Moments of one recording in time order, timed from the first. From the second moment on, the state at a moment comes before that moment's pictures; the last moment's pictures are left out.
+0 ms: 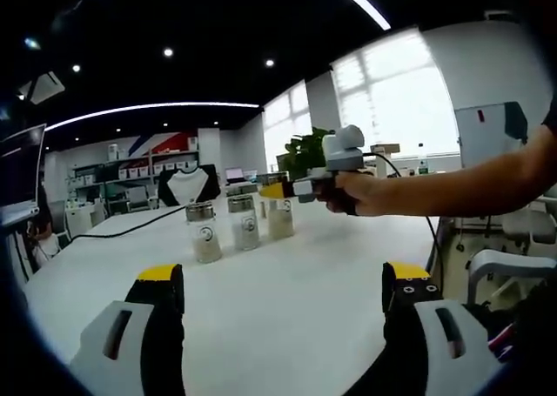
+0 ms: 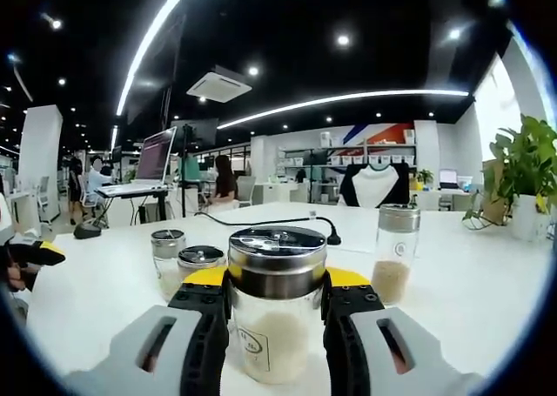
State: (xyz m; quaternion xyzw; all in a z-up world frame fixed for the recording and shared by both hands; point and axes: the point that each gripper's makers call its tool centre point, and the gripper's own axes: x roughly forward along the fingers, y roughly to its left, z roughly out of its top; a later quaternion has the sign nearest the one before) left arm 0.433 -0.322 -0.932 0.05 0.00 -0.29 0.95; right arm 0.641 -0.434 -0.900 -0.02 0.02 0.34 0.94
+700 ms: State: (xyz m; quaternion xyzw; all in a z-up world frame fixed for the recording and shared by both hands) left arm 0.434 -0.334 -0.937 0.05 0.01 -0.31 0.95; right arm 0.651 -0.470 -0.832 -0.05 -0.01 0.31 0.95
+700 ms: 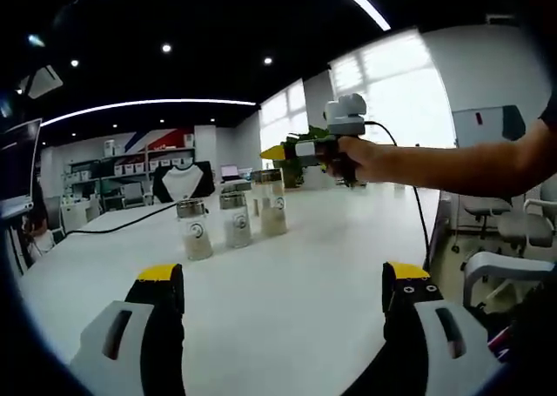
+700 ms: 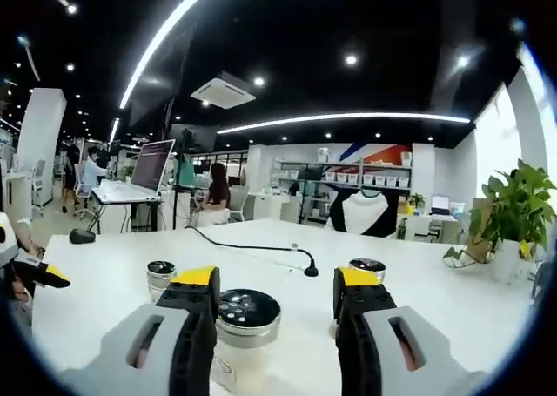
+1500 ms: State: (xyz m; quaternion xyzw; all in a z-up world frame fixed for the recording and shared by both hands) left arm 0.443 -0.313 -0.931 0.04 0.01 -0.29 0.96; right arm 0.767 -0.511 -0.875 -0.07 0.03 0.21 0.98
